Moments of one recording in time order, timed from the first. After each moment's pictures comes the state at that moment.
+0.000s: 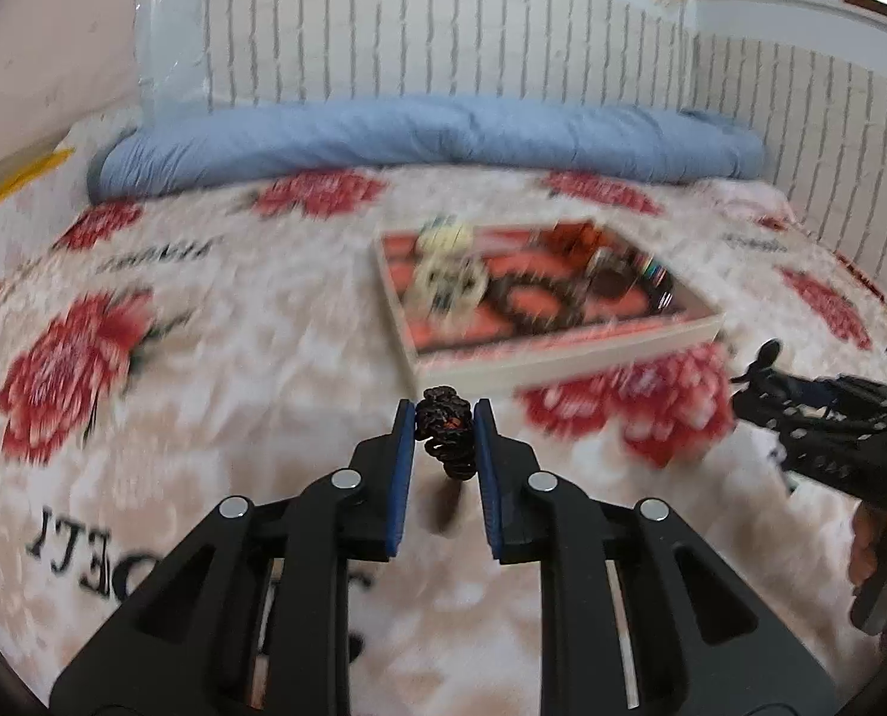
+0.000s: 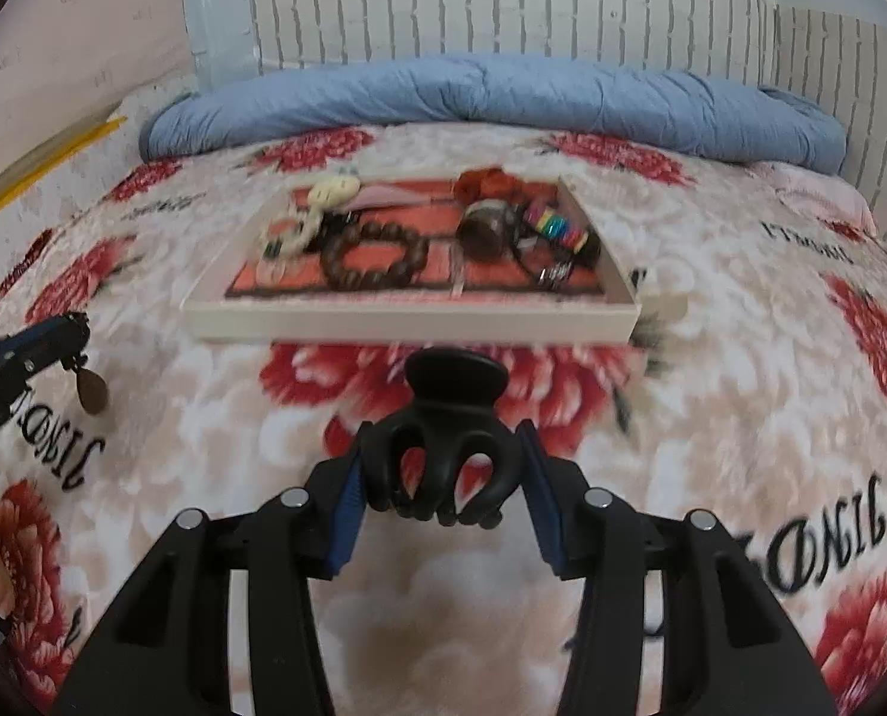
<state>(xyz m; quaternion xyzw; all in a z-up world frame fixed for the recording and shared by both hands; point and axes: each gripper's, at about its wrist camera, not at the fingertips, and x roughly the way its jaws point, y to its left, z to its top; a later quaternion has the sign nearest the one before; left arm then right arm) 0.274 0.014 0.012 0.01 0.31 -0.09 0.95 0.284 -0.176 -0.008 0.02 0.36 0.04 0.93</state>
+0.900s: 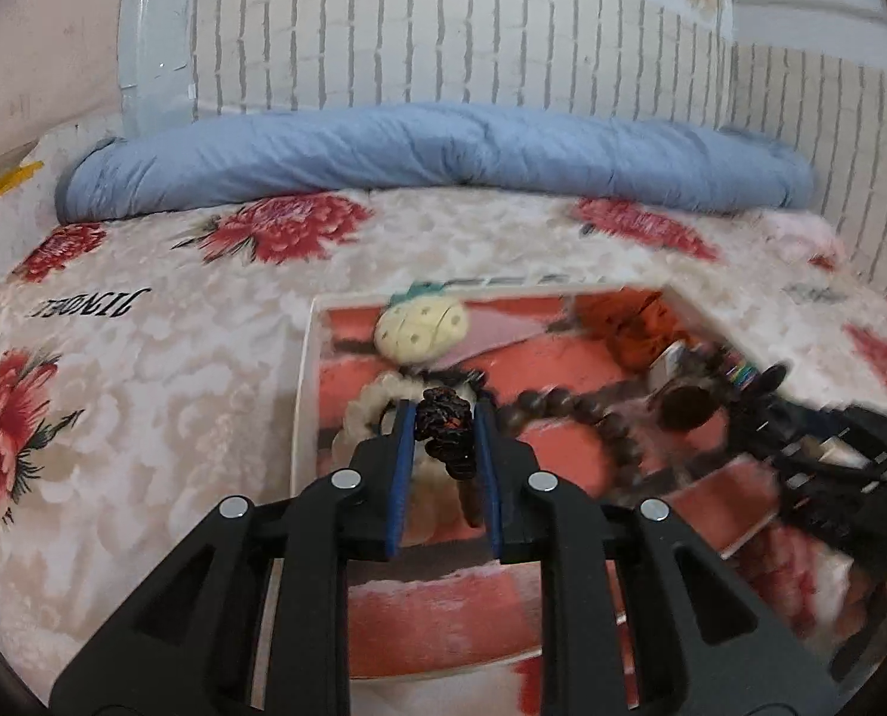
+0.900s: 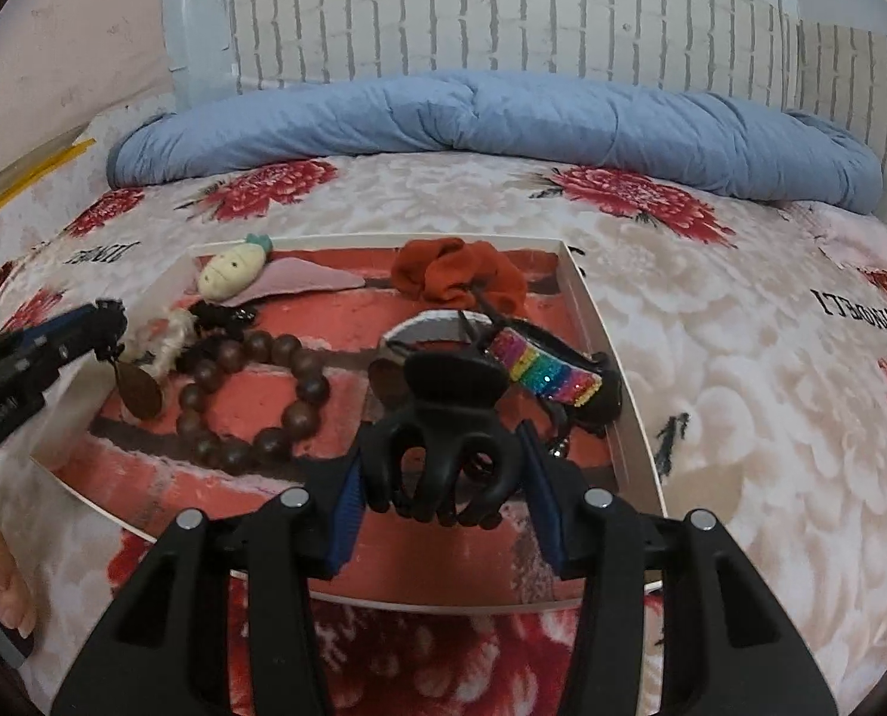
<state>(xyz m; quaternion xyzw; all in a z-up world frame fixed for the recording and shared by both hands) 0.439 -0.044 -0.030 0.01 0.30 -0.05 0.95 0.430 -0.206 -0.043 0.00 0.34 0.04 0.94</state>
